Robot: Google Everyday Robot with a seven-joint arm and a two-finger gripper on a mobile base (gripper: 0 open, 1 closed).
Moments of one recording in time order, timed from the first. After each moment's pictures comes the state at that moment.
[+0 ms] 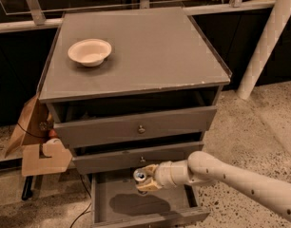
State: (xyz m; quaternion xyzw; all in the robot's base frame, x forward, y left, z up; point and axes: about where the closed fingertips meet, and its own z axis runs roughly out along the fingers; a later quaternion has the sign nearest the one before) arm 0.500 -0.005 0.438 -0.56 0.67 0.32 0.37
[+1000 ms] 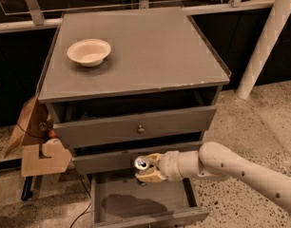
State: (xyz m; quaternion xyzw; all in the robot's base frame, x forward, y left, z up) arm 0.492 -0.008 0.542 -0.53 0.67 0.33 0.40
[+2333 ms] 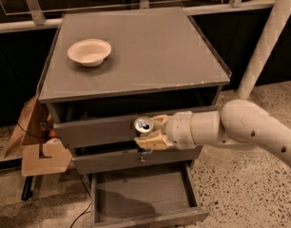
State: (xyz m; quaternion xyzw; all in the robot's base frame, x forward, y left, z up) arm 0.494 -0.012 0.748 -0.51 0.68 0.31 0.44
